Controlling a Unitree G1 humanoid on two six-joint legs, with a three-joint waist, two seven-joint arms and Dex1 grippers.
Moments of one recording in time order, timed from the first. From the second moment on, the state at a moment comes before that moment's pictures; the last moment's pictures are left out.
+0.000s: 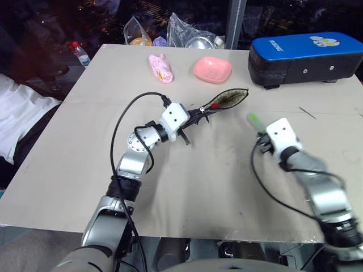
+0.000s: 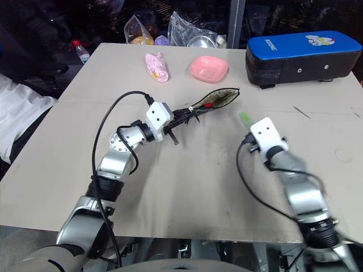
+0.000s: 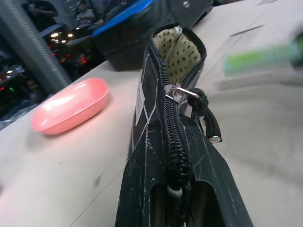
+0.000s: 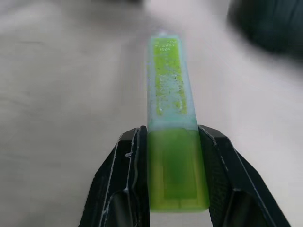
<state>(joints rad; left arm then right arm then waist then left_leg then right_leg) -0.57 0.34 -0.13 0.28 -0.05 -0.15 -0.72 -0.26 -0.63 0.08 -0.42 -0.03 0.62 0.35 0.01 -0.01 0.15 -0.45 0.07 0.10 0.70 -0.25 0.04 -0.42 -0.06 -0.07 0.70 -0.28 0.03</state>
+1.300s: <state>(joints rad) -0.57 0.29 -0.21 0.22 -0.04 -0.11 -0.80 -0.82 -0.74 0.34 0.23 -0.27 -0.30 0.92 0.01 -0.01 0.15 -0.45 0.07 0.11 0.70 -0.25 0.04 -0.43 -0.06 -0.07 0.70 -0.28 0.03</state>
